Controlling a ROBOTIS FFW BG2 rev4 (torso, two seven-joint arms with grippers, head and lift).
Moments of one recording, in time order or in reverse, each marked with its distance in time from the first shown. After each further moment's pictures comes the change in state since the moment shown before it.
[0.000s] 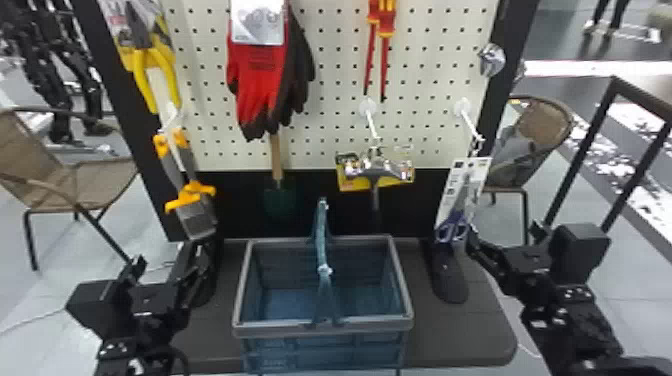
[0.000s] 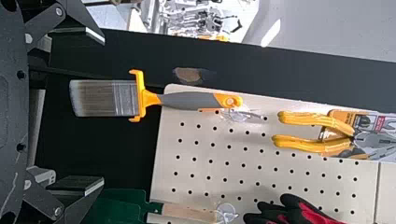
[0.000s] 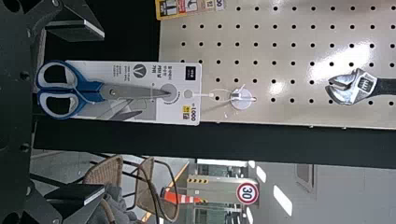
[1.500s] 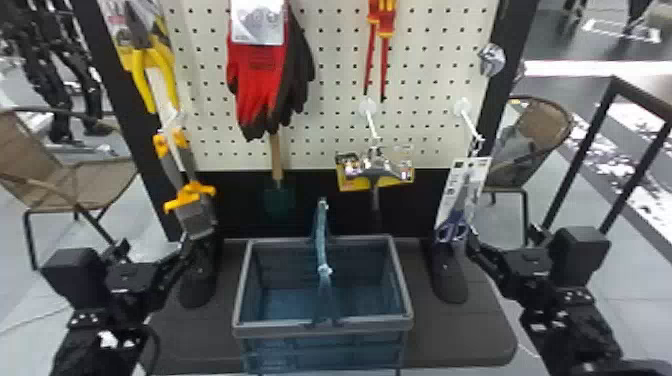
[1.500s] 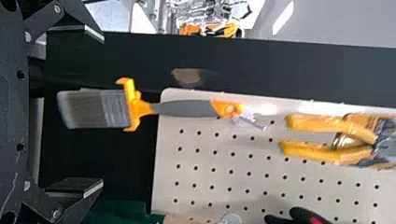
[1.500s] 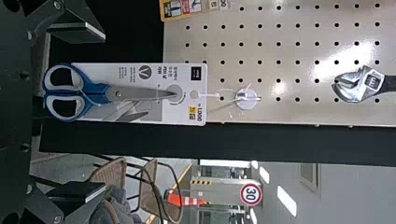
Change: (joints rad) left arm -0.054 0.028 0.092 -0.060 -0.005 0.181 -0.116; right arm 0.003 0.000 -0.001 0.009 -0.014 -0.001 0.009
